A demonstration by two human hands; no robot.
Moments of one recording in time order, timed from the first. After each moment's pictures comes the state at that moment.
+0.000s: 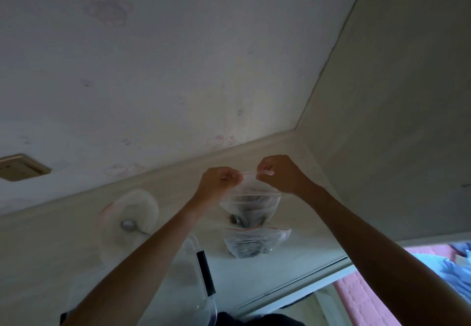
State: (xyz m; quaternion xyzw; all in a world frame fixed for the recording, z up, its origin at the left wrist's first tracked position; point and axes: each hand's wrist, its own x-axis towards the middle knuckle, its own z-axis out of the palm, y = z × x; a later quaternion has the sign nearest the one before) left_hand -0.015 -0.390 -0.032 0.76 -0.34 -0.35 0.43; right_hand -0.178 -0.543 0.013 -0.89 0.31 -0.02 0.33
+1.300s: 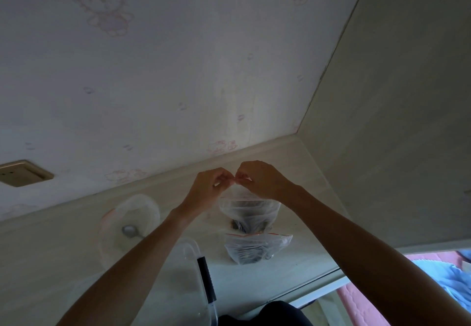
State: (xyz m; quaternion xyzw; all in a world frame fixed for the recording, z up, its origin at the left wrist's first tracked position) left_hand 0.003 -0.377 -0.021 0.75 -0.47 -0.26 0.39; right_hand -0.139 -0.517 0.022 -0.95 0.18 0.04 0.25
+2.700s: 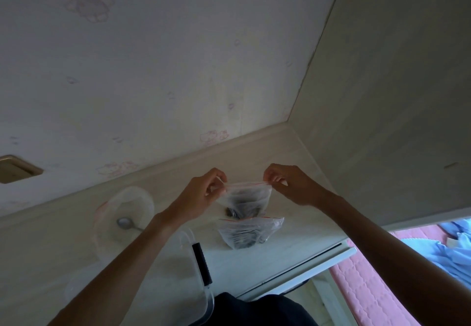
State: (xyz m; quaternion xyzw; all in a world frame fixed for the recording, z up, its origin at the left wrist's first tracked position) left_hand -0.011 -0.336 -0.022 0.71 -0.54 -0.30 0.34; right_hand -0.245 -0.524 0.017 -0.88 0.24 -0.04 0.42
